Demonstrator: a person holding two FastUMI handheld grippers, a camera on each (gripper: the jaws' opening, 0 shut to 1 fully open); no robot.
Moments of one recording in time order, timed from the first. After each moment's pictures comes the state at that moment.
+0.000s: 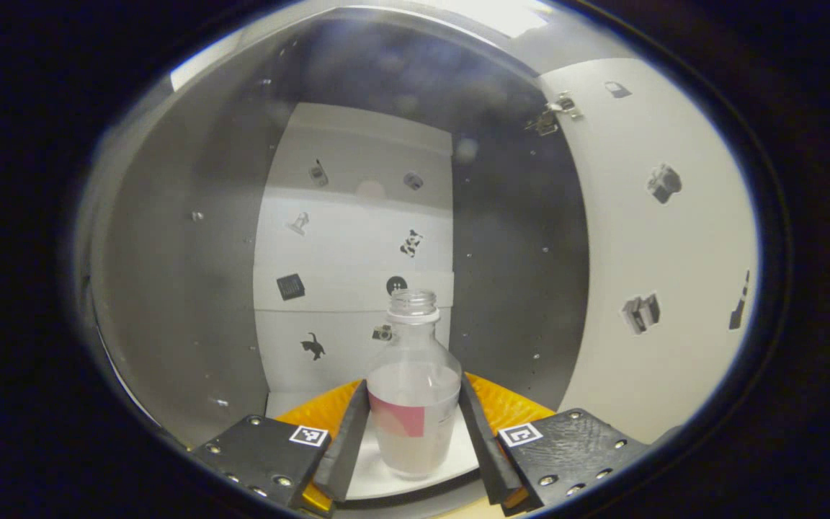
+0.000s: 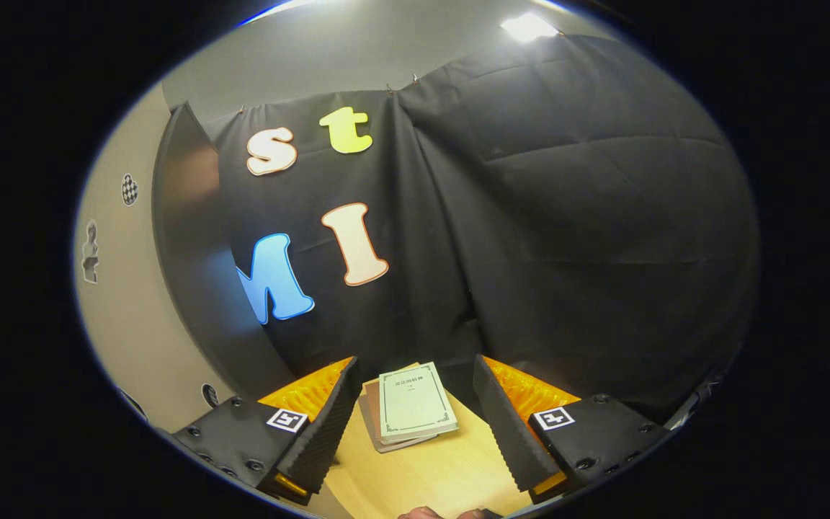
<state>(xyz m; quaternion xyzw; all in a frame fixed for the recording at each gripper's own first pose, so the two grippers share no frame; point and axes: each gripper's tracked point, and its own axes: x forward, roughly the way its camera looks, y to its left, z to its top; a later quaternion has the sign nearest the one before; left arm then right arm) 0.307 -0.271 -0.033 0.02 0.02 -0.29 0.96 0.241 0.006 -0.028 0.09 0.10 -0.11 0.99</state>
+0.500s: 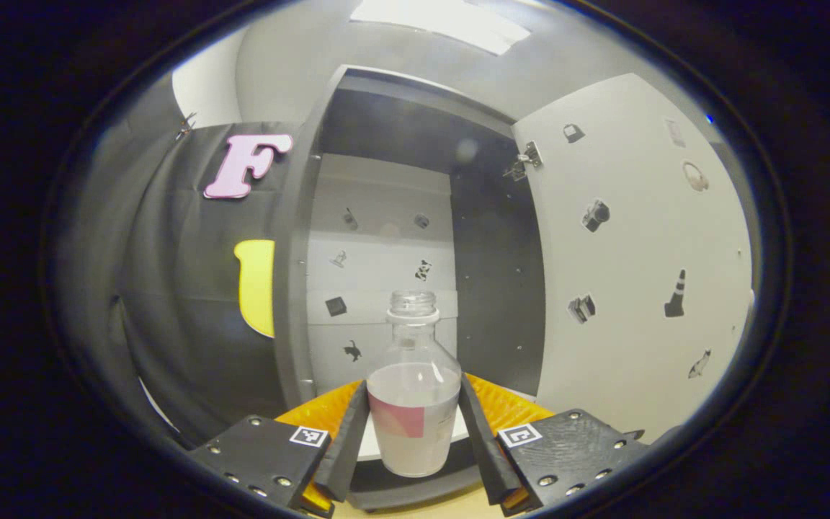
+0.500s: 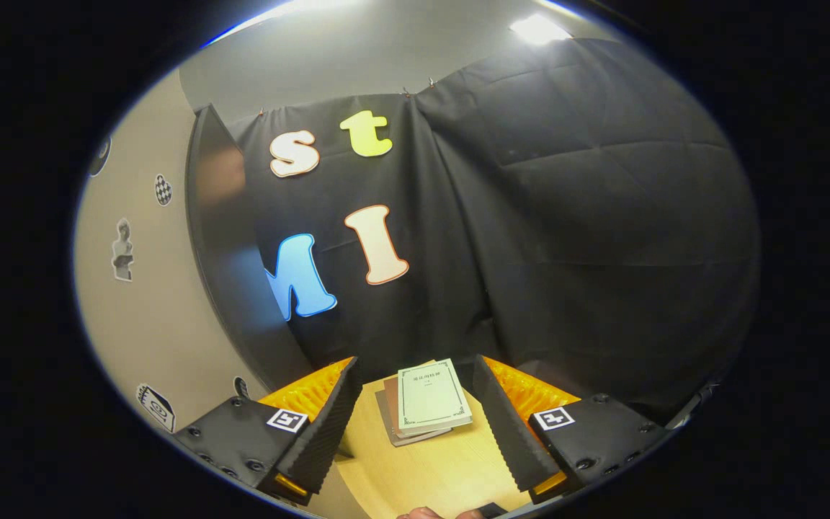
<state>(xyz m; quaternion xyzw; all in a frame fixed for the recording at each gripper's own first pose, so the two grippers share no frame) 0.199 -0.165 -0.012 0.04 -0.02 -0.25 0.97 0.214 0.034 -0.014 0.08 0.09 -0.07 0.99</state>
